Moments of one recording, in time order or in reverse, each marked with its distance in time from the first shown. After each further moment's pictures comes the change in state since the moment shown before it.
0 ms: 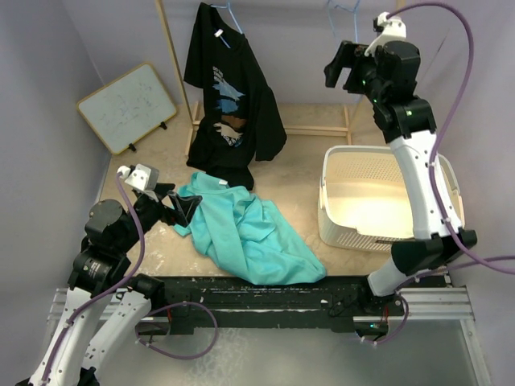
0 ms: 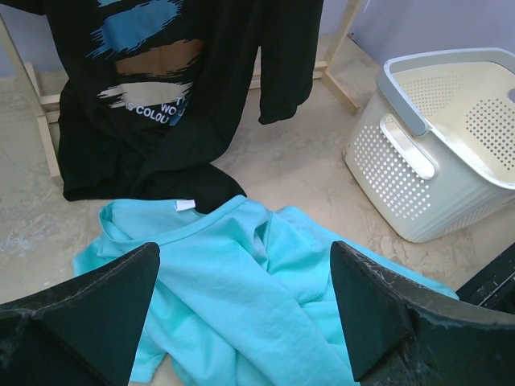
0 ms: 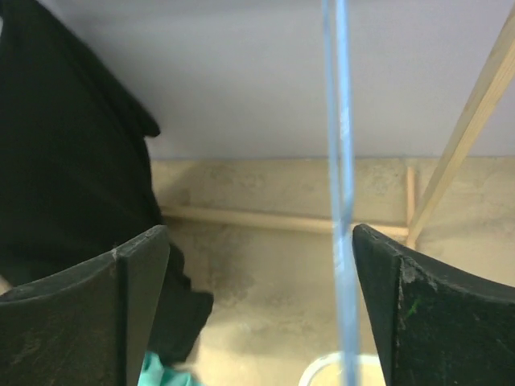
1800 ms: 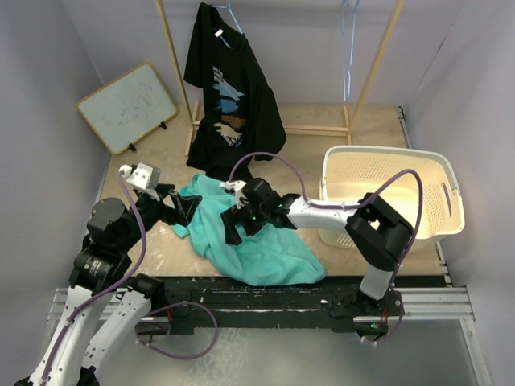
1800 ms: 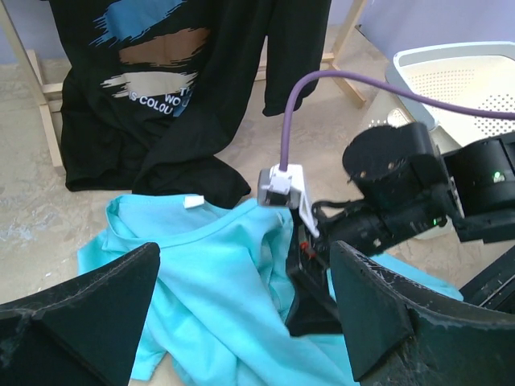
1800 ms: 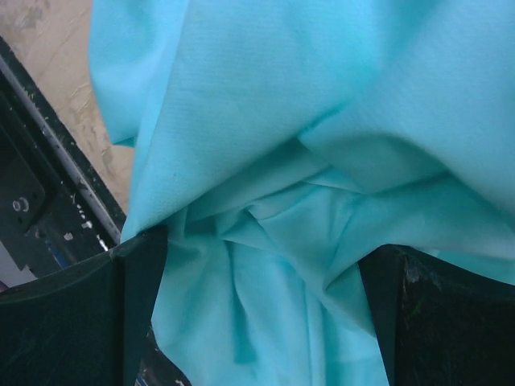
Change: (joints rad) left arm 0.000 0.012 0.000 -0.014 -0.013 -0.001; right arm 0.689 0.150 -0.986 0.458 -0.357 0.095
